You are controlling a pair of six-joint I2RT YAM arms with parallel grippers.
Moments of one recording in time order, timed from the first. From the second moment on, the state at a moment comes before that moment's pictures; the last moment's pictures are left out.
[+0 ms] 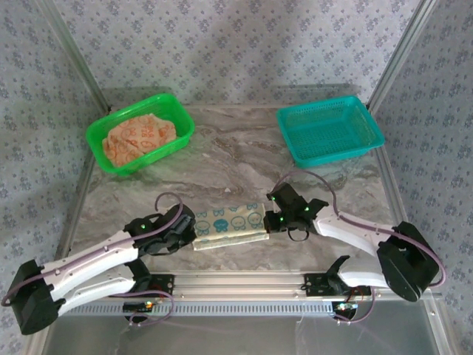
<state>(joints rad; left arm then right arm) -0.92 0.86 0.51 -0.73 -0.12 -1.28 0.75 1.24 0.61 -0.42 -0.17 0.57</state>
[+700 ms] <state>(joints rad) -0.91 0.87 0.43 -0.72 -0.06 -1.26 0.81 1.26 0.55 -0.39 -0.18 0.63</state>
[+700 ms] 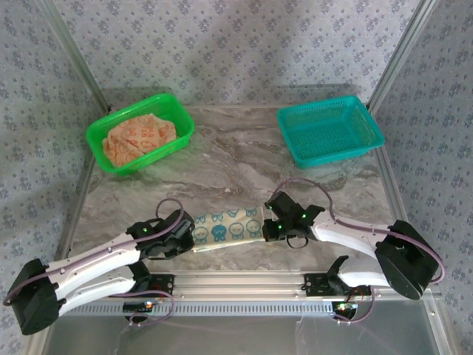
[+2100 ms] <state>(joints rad) -0.86 1.12 0.48 -0.58 -0.04 -1.13 0.81 1.43 0.64 -0.32 -0.04 0.57</state>
